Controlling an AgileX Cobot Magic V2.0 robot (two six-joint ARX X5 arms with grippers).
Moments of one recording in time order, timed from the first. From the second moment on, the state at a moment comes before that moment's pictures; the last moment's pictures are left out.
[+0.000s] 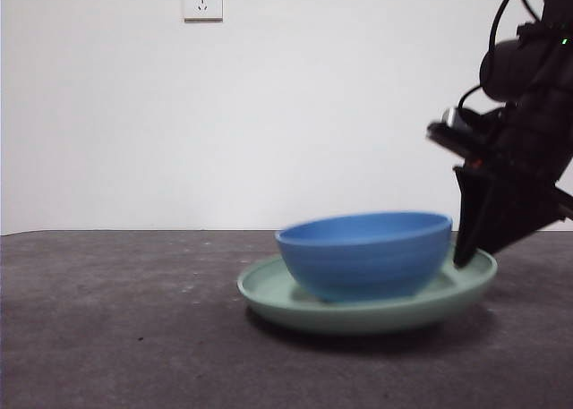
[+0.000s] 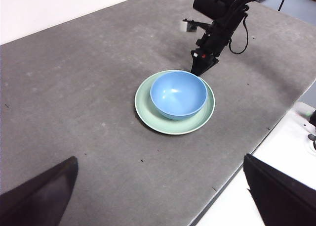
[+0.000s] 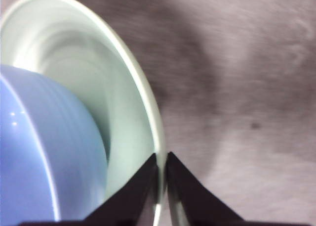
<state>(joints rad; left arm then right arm) -0.80 0.49 1.31 -1.27 0.00 -0.02 0.20 1.64 1.04 -0.65 -0.51 0.19</state>
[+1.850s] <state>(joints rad) -0.80 0.49 1.31 -1.28 0.00 -0.01 0.47 1.74 1.04 -0.47 -0.44 0.43</state>
